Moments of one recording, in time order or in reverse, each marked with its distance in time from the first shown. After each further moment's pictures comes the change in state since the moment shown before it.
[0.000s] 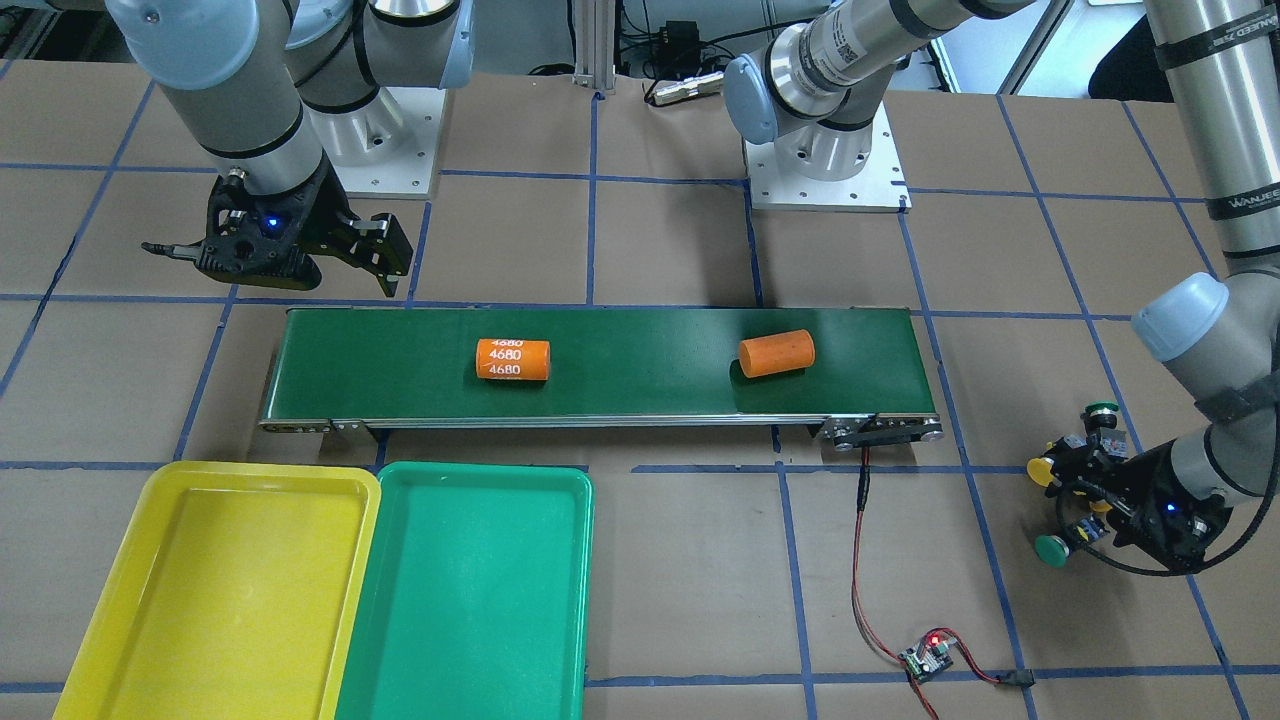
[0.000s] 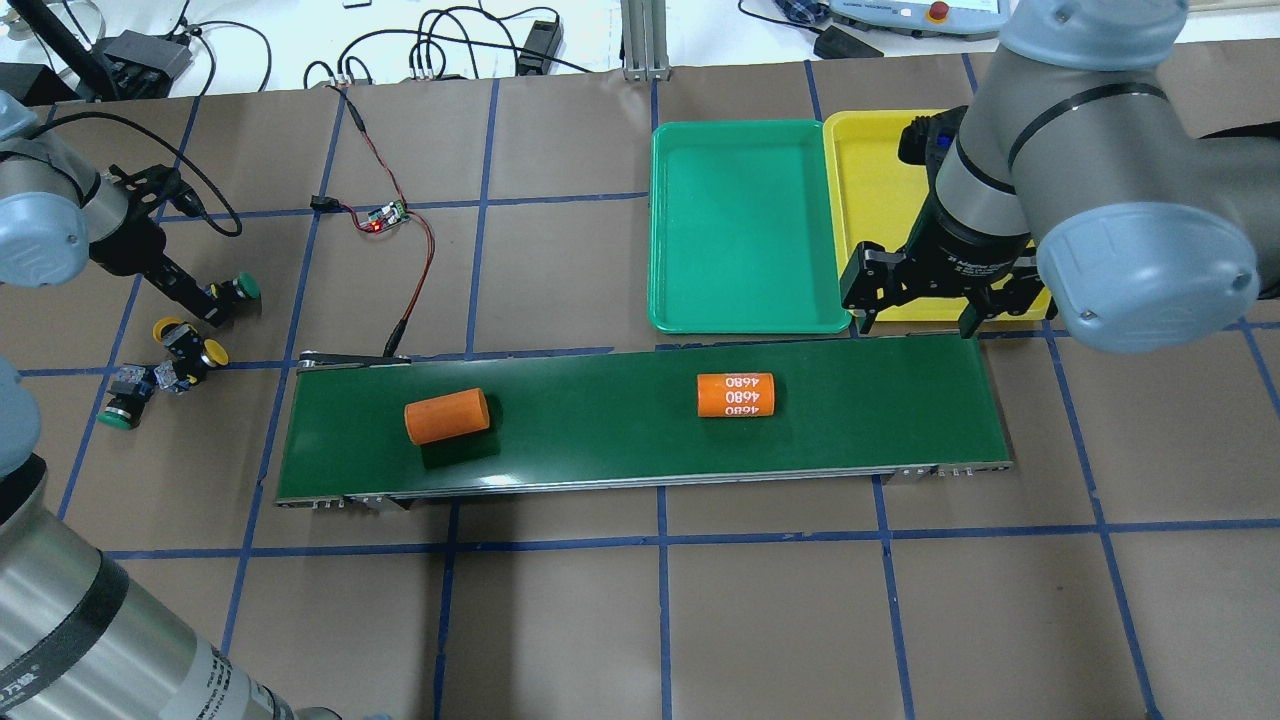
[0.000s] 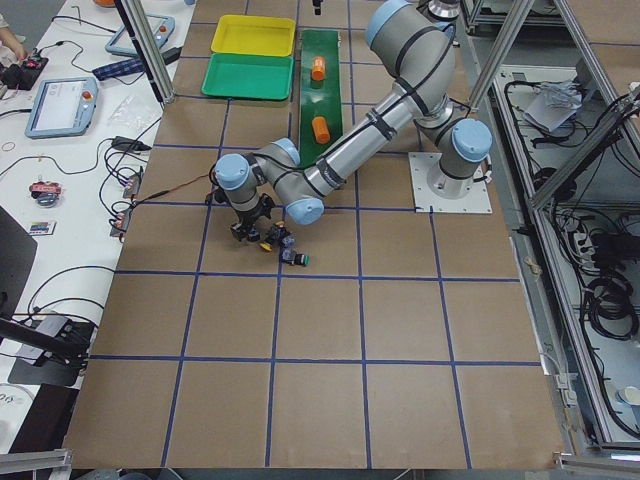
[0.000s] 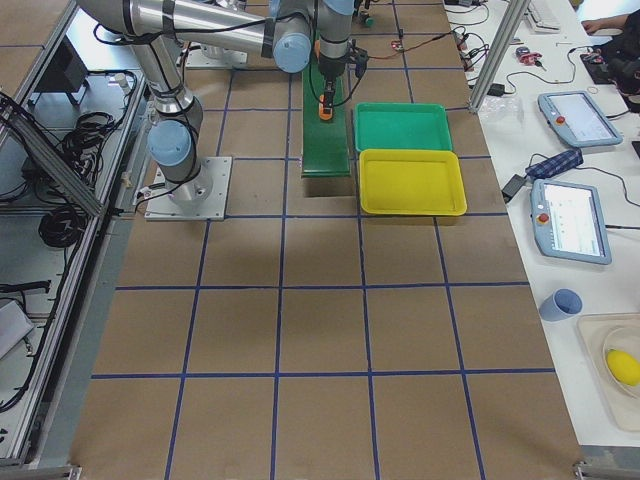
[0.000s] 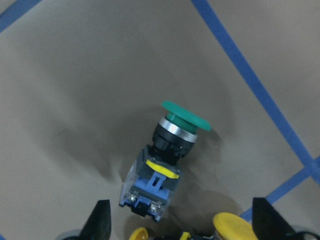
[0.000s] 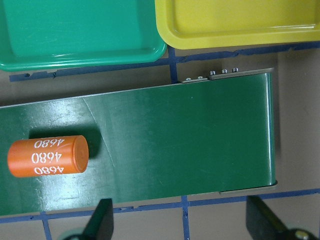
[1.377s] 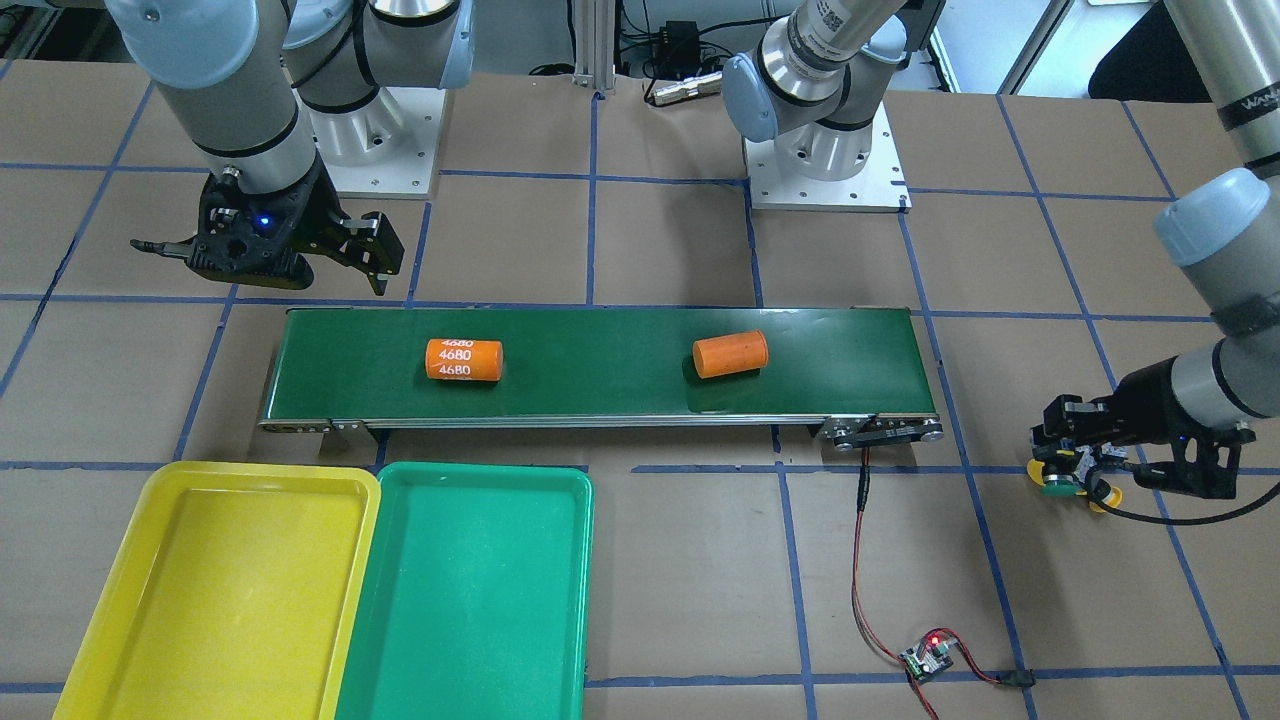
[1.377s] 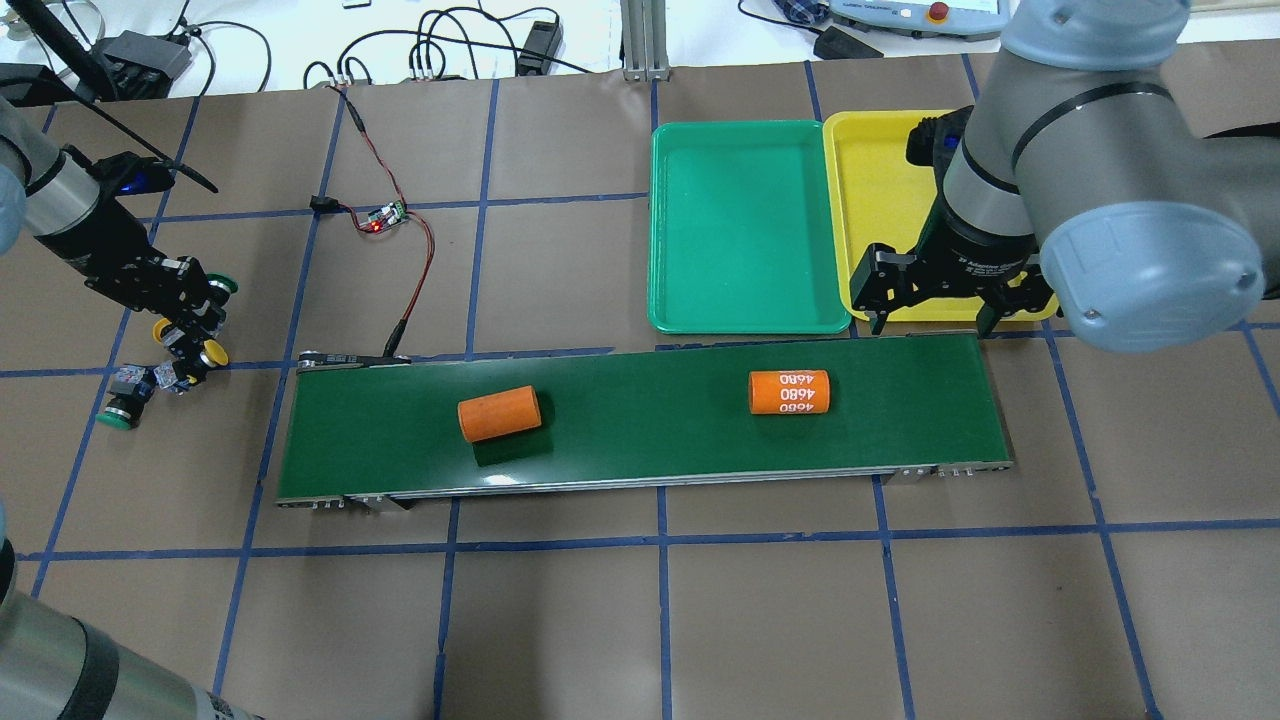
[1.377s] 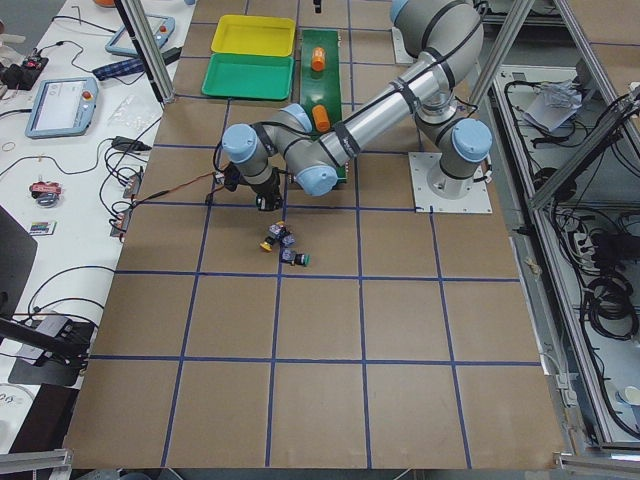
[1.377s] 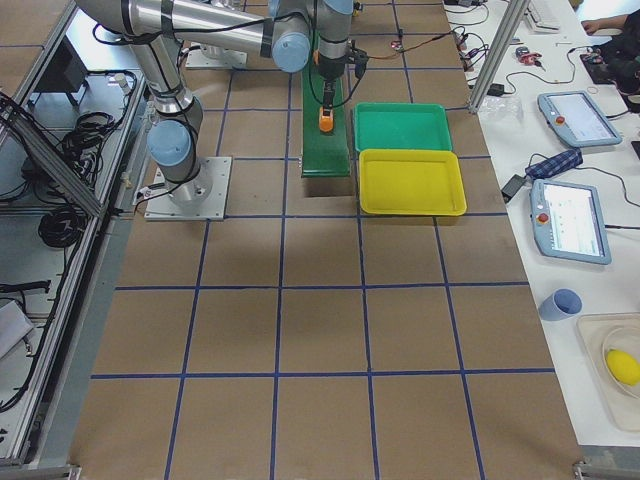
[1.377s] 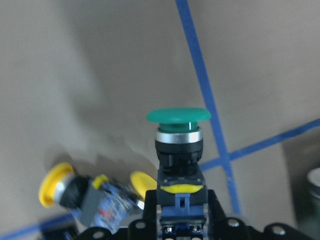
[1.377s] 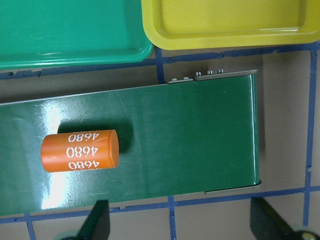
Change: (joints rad) left arm -0.020 0.242 -0.097 -0.296 -0.031 -0.682; right arm -0.003 -0.002 -0.001 0.006 -0.040 -0.013
